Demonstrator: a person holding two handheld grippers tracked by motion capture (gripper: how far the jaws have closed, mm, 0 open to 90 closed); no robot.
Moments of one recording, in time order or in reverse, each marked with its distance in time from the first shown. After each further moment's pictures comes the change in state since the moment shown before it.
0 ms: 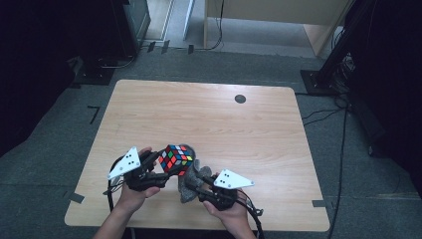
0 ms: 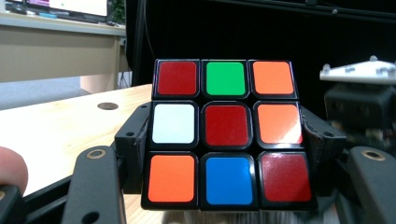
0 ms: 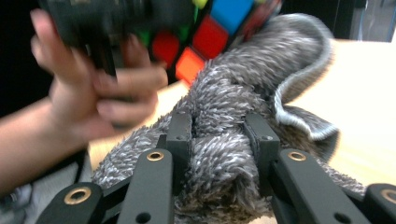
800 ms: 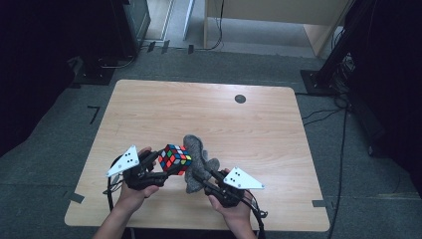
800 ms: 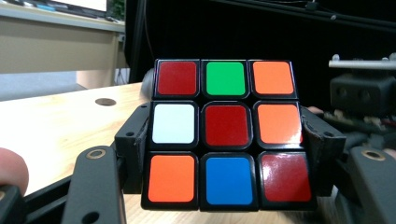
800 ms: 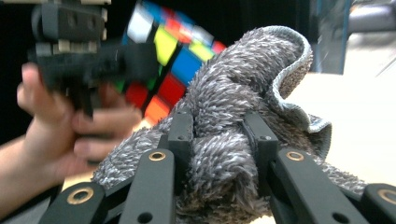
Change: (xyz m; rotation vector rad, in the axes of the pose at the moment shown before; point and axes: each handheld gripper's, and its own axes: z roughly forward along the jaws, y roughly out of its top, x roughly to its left) left arm 0.002 -0.001 0.001 0.000 -0.022 -0.043; right arm -0.004 0.012 -0.016 -0.168 -0.093 0.016
